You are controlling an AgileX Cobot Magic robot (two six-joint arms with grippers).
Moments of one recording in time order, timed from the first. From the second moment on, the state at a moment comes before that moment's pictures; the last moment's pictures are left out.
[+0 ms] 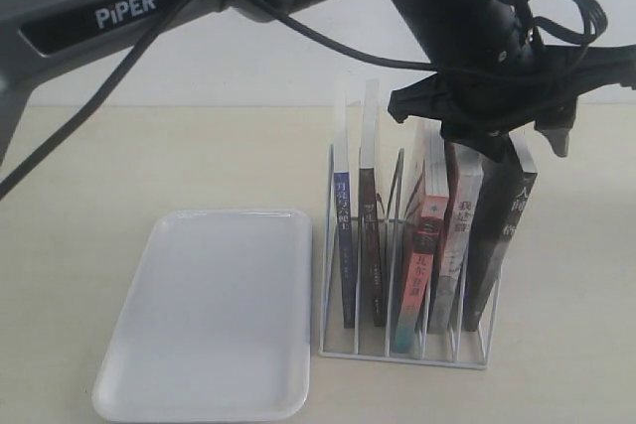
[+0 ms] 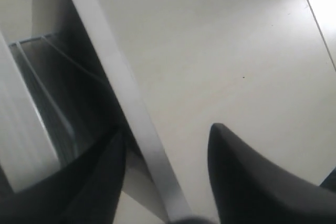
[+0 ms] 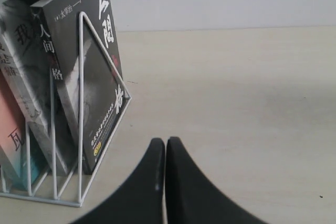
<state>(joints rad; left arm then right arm) -0.92 2.21 -2.20 -0.21 1.04 -0.47 0.15 0.00 0.00 -0.01 0.33 0.09</state>
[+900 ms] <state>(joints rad) -0.92 2.22 -2.21 -0.16 1.05 -0.45 0.15 0.00 0.00 -0.01 0.33 0.09</state>
